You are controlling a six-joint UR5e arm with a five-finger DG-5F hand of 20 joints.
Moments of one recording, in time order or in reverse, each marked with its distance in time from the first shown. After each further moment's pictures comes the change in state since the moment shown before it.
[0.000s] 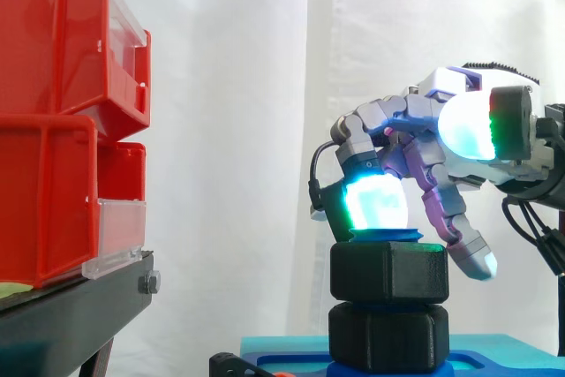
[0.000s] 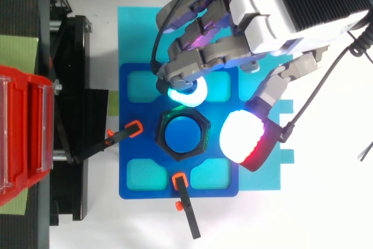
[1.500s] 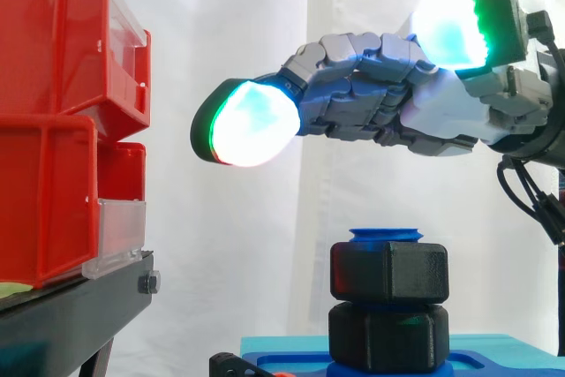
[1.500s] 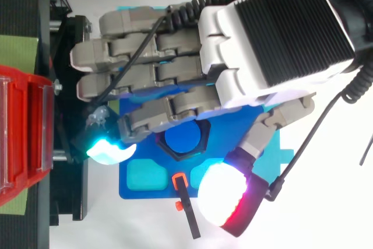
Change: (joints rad) arm 0.076 -0.001 0.103 -0.184 0.070 -0.010
